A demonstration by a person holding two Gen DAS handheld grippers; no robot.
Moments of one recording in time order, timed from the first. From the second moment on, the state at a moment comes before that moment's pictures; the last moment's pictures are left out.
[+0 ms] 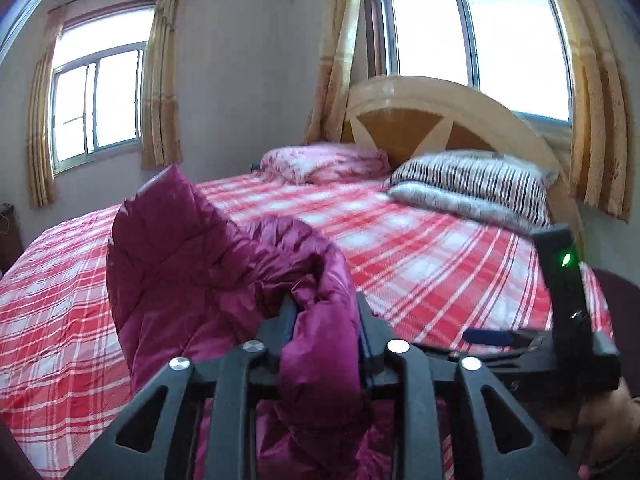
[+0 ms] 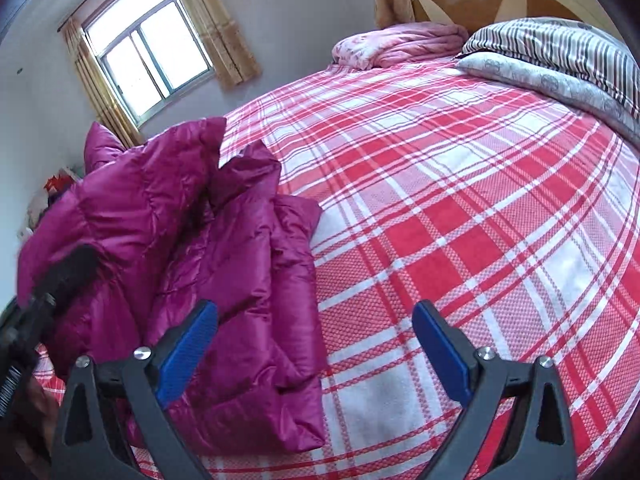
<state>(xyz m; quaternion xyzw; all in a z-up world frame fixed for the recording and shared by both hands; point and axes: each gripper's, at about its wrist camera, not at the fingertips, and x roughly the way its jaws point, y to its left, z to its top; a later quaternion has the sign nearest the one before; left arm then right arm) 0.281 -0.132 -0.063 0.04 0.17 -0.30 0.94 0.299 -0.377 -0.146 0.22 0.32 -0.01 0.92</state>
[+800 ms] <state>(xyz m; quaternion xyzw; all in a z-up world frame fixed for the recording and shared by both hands) 0.254 -0.038 -0.065 0.00 0.14 -0.33 0.93 0.319 -0.352 -0.138 0.21 0.38 0.12 0.89</state>
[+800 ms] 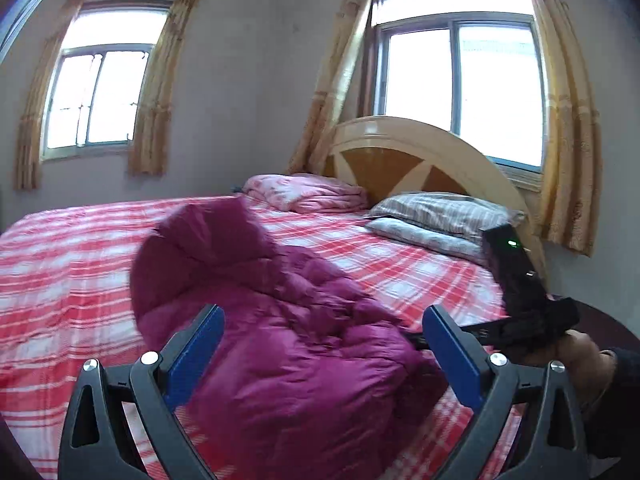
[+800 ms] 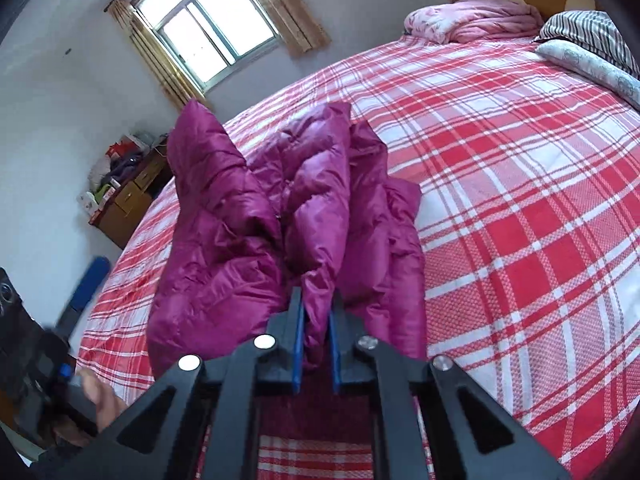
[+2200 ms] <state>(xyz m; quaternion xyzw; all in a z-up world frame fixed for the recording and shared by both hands) 0.355 -0.125 -0.076 0.16 0.18 -0.17 0.96 0.295 -0.378 -0.165 0.34 0.36 0.14 0.86</state>
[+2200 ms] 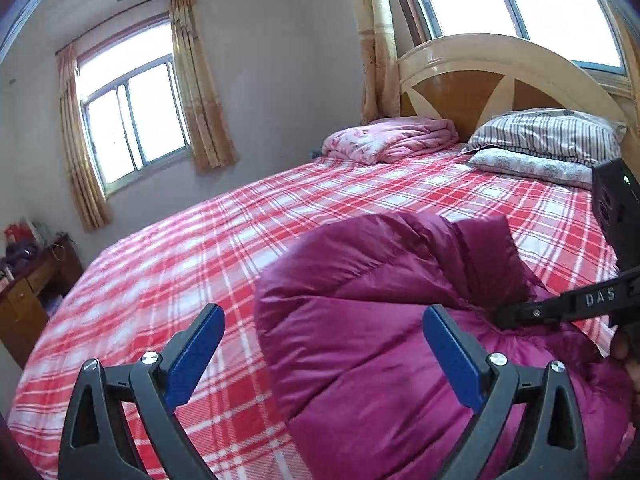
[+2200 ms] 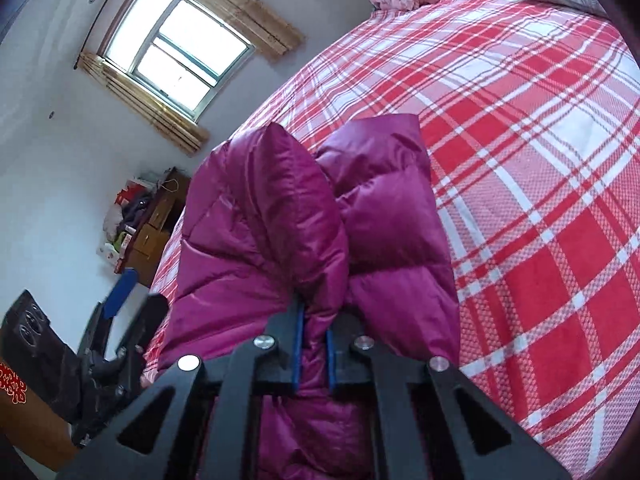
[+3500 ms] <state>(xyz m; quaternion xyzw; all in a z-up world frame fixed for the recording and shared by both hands) 0.435 -0.186 -0.135 0.17 0.31 -0.10 0.93 0.304 -0.368 -0.144 0.22 0.34 0.02 0.91</state>
